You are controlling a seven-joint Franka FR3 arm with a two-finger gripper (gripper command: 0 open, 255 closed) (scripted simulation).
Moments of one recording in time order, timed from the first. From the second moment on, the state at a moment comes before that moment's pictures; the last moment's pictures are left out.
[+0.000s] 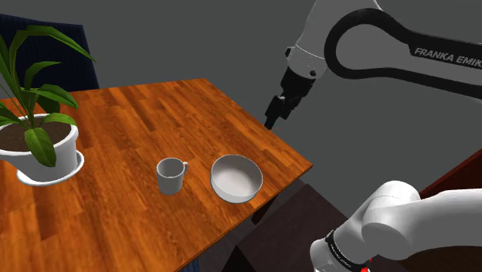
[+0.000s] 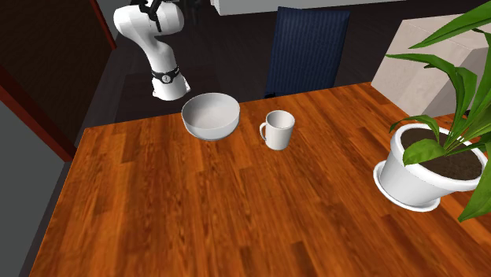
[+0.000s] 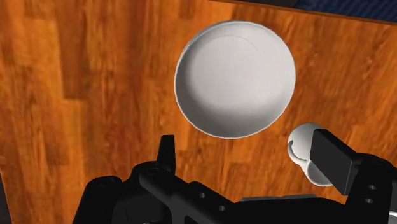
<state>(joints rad) 0.03 -0.61 0.20 -2.29 0.11 1.76 0.05</state>
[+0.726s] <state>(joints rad) 0.06 -0.28 0.39 -2.18 0.08 1.96 0.26</state>
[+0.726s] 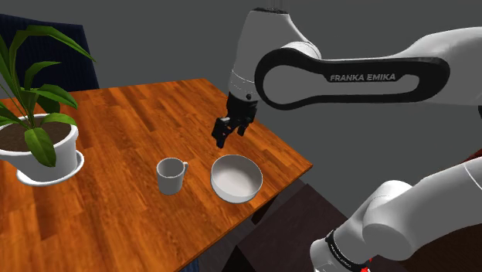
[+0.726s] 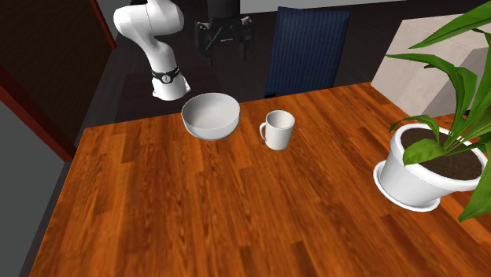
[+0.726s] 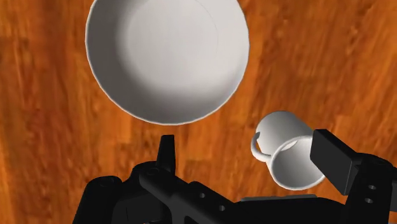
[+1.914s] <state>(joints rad) 0.23 0.44 0.48 -1.69 -0.26 2.05 0.64</state>
